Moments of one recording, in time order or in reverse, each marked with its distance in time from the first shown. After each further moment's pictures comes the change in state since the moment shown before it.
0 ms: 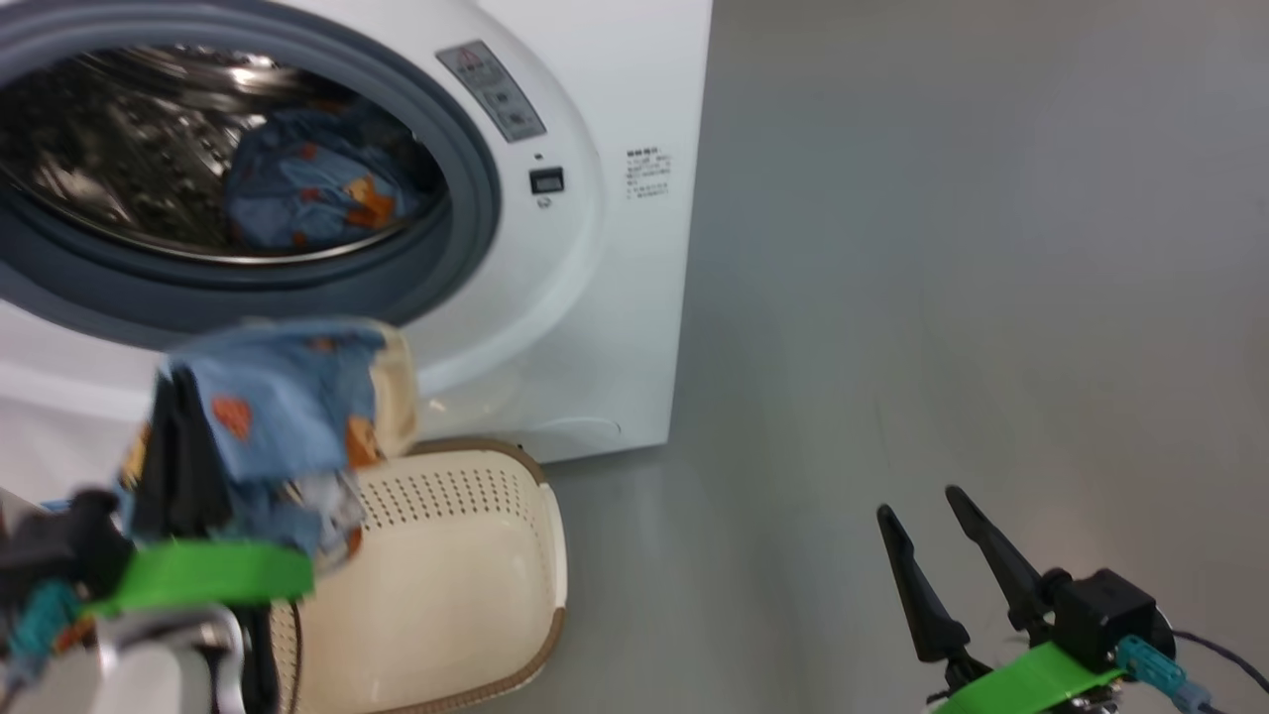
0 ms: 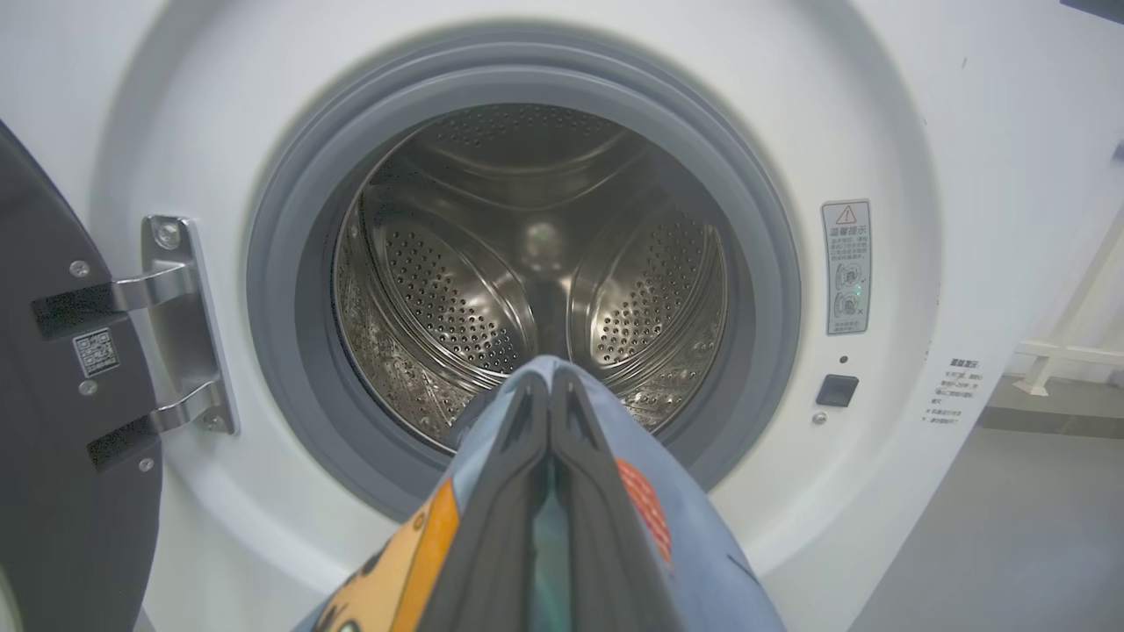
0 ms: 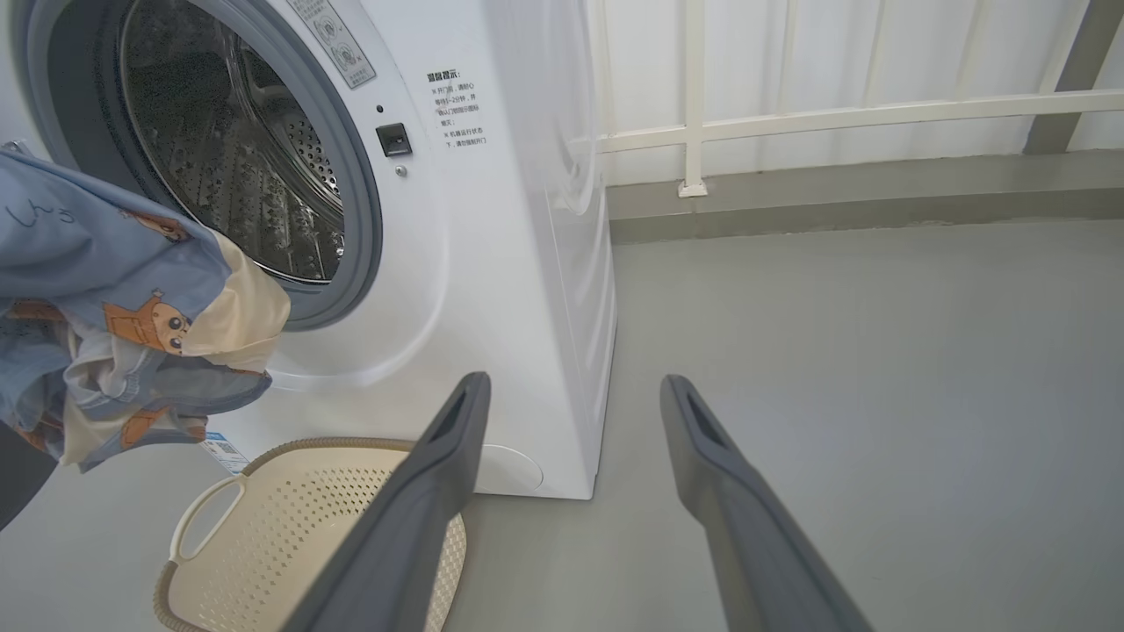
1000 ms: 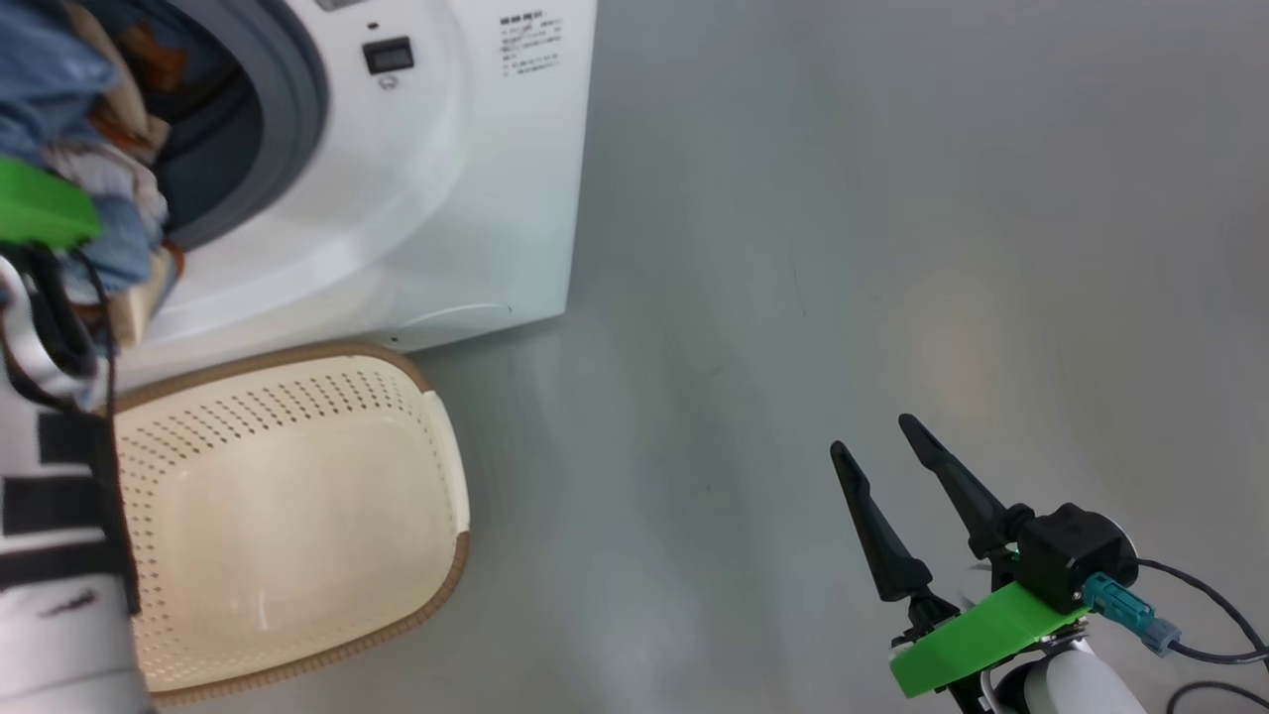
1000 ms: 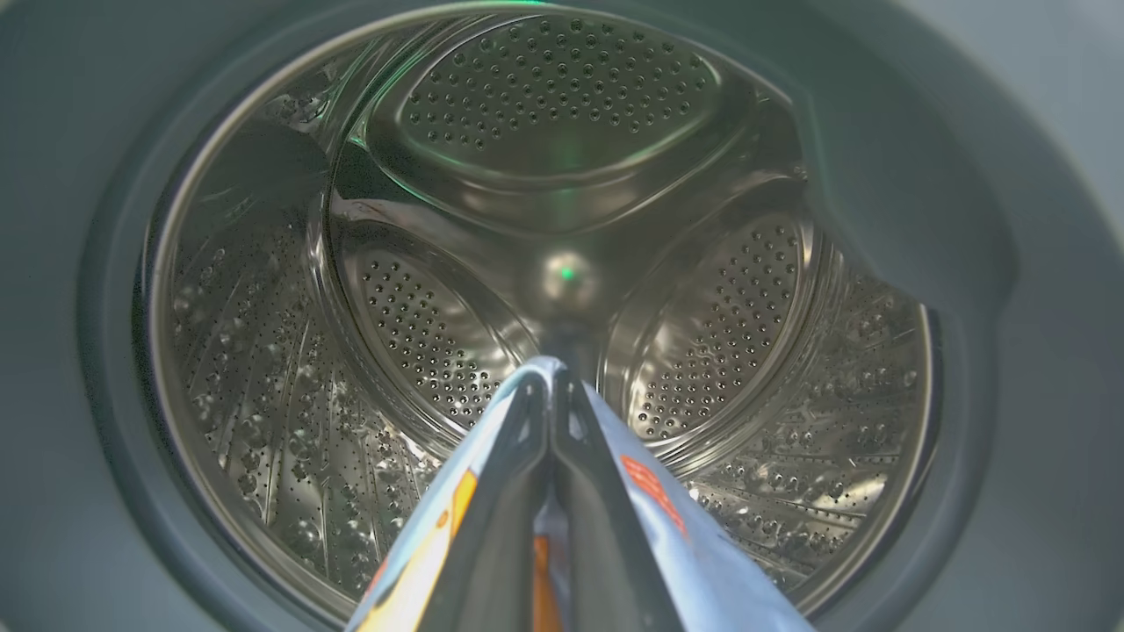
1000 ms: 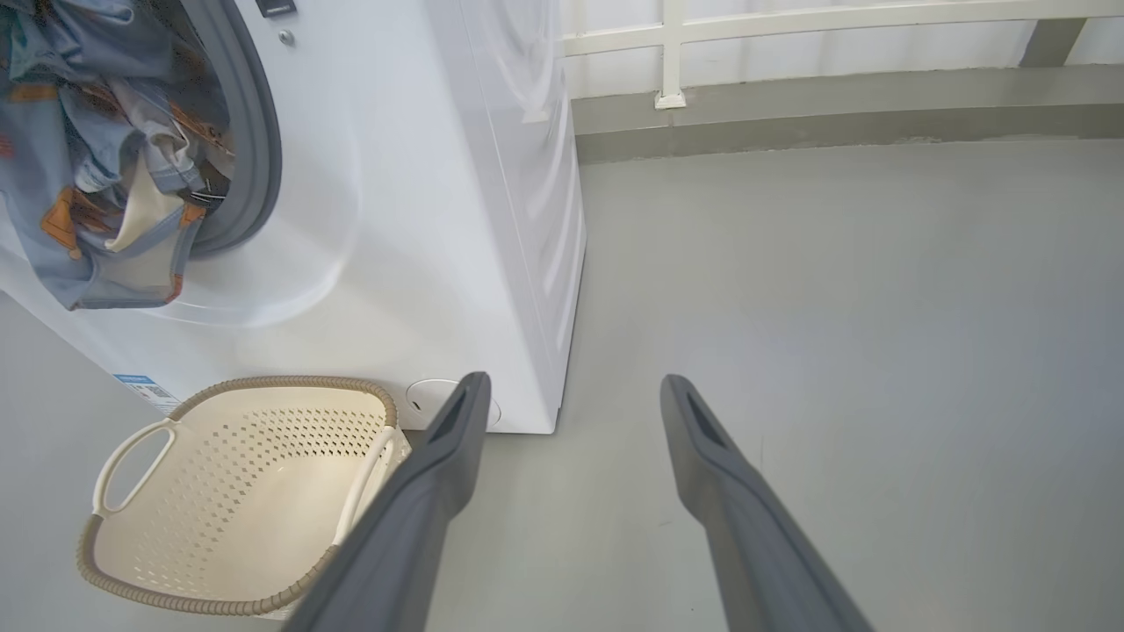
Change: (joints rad) left arm -0.670 0.067 0.178 0.409 0.133 0.016 -0.001; right arm -0.133 -0.012 0.080 0.000 0.003 0.000 0.000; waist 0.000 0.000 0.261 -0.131
